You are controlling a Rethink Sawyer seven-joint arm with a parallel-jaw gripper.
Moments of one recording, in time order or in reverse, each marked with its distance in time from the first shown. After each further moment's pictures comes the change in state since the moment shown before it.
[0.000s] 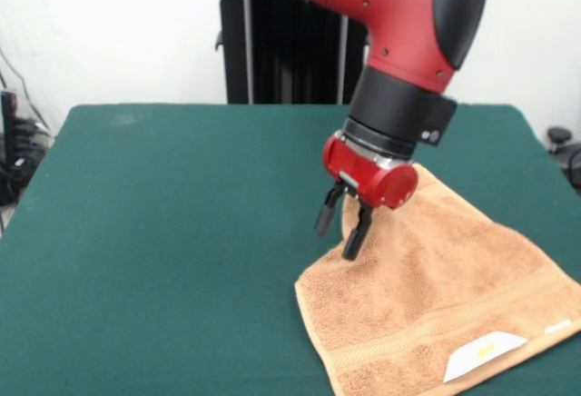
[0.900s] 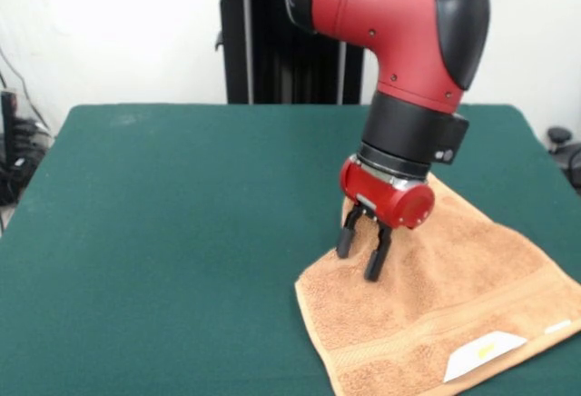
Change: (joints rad) arm -0.034 0.009 0.091 0.005 0.000 -0.055 0.000
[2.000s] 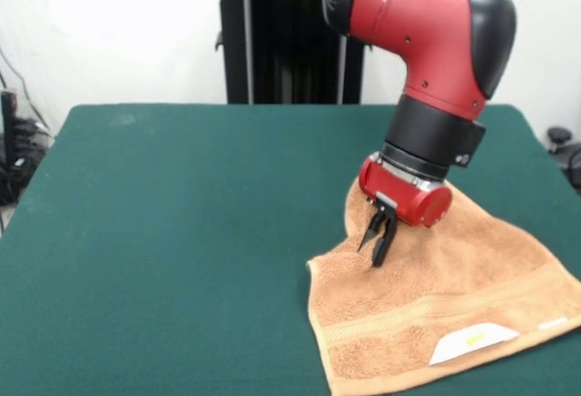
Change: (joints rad) arm 0.135 0.083 -0.103 -0.003 0.062 -0.006 0.000
